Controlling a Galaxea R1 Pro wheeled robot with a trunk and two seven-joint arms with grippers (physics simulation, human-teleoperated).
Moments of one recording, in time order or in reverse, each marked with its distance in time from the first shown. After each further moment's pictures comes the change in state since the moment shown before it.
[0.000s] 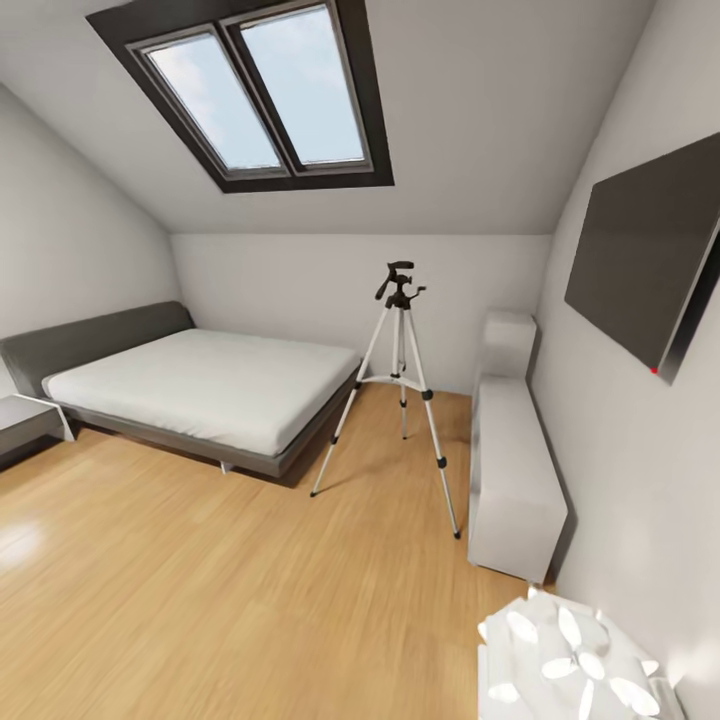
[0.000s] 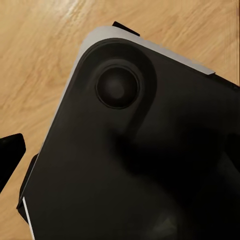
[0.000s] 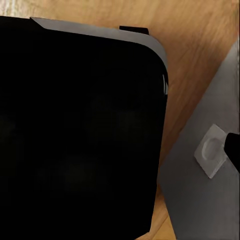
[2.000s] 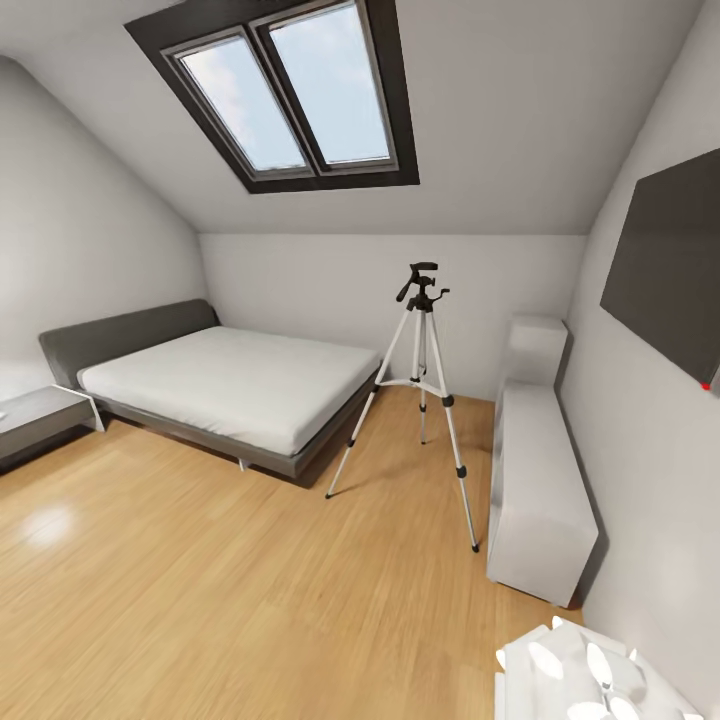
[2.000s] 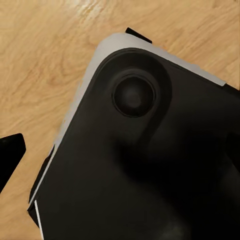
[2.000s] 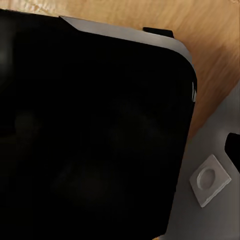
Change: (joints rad) left arm 0.008 0.025 0.002 -0.027 0.030 0.027 0.001; right arm -0.028 0.027 0.015 0.020 0.027 0.028 0.028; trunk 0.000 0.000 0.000
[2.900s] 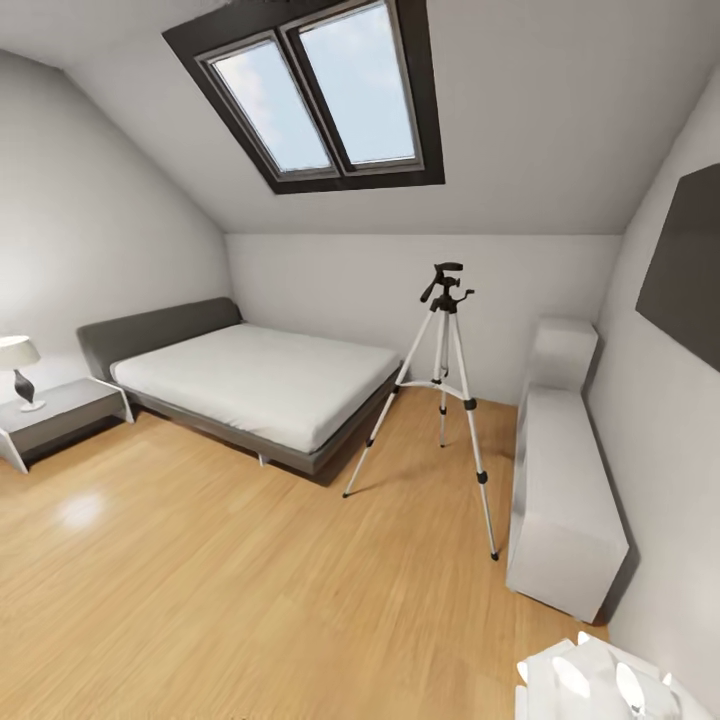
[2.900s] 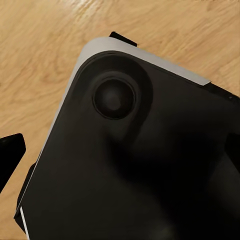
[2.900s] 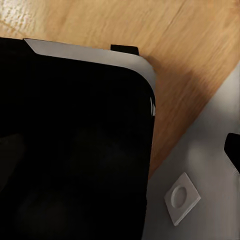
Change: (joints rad) left arm -0.008 -0.025 0.002 0.010 -0.035 -0.033 -0.001; right arm 0.006 -0.031 -0.003 -0.020 -0.029 -0.047 -0.048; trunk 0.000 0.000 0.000
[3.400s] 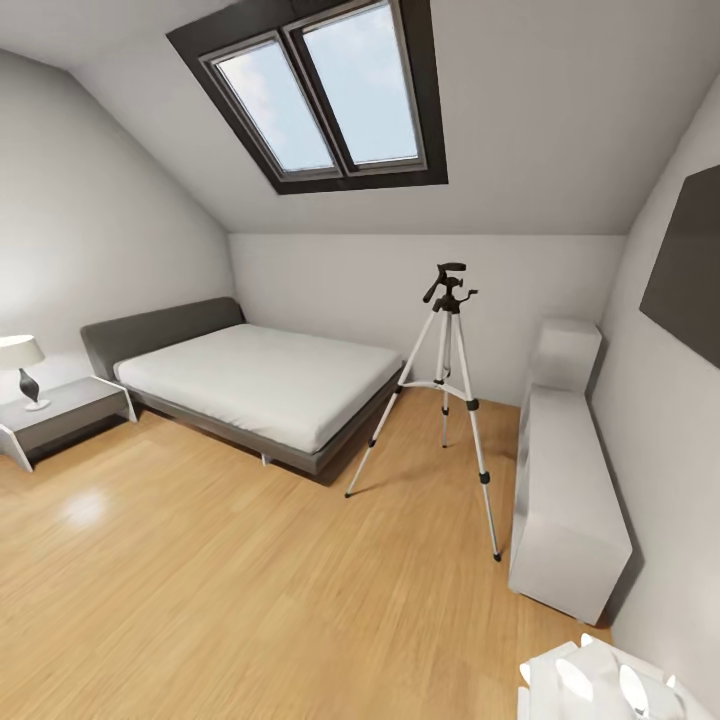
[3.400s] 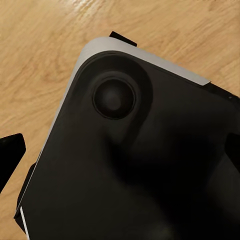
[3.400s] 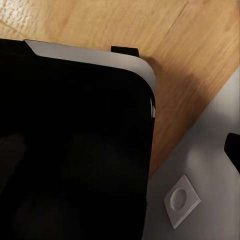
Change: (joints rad) left arm 0.000 0.000 0.000 0.000 0.000 0.000 0.000; right arm 0.000 0.000 0.002 0.000 0.001 -0.005 0.001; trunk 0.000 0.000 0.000
